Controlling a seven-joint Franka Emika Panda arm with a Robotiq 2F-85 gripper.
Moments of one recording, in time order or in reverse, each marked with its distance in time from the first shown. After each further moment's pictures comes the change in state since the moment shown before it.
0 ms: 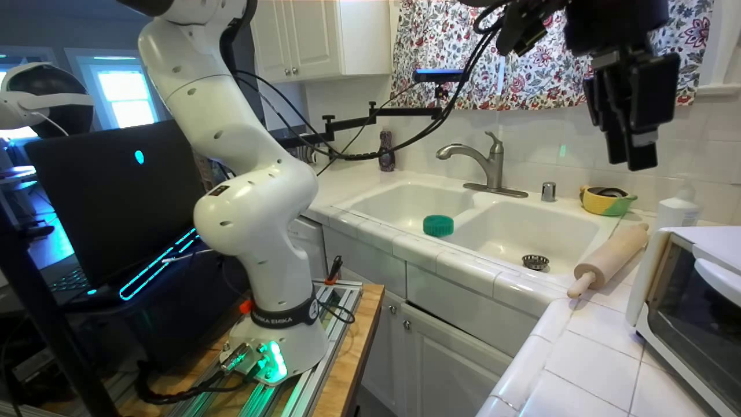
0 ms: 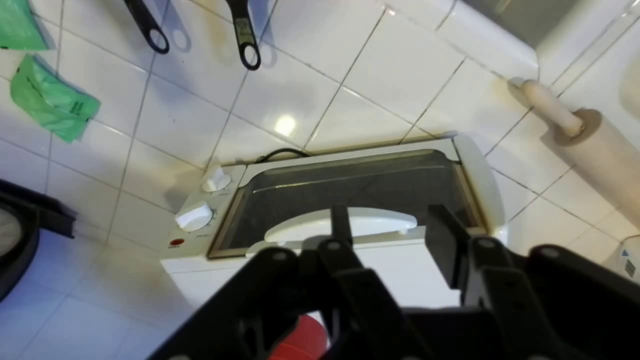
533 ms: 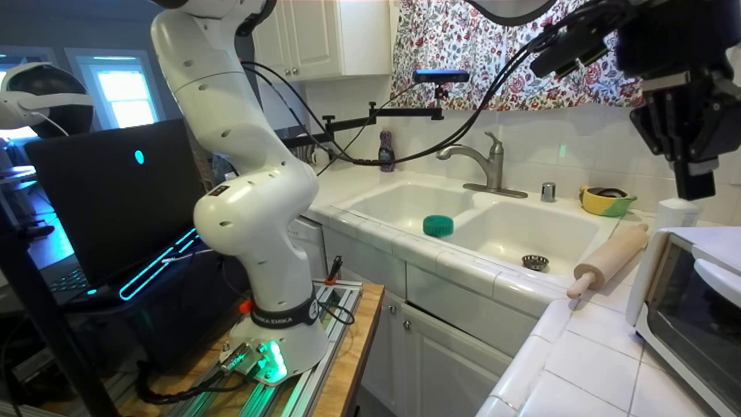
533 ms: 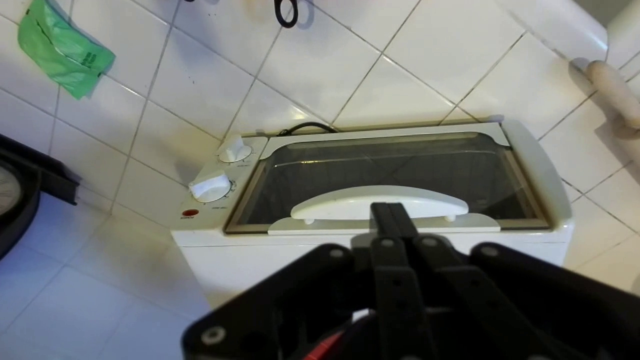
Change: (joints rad) arm -0.005 0.122 -0.044 0.049 -0.041 0.095 -0.088
